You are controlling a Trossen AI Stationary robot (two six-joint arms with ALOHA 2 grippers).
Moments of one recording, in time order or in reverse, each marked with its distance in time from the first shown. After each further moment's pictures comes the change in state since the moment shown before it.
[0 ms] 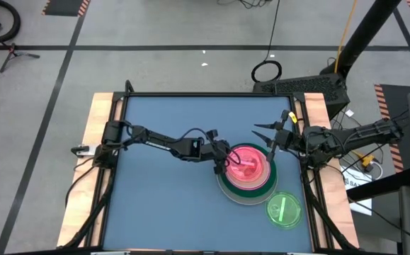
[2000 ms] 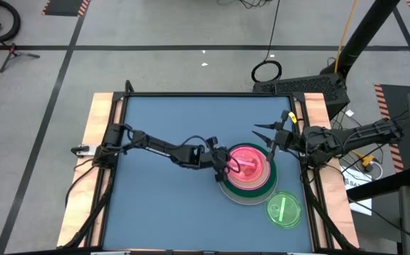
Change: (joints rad) left arm -0.065 0.015 0.001 0.015 -0.014 -0.102; right arm 0.000 0.000 0.000 -0.004 0.000 -0.010
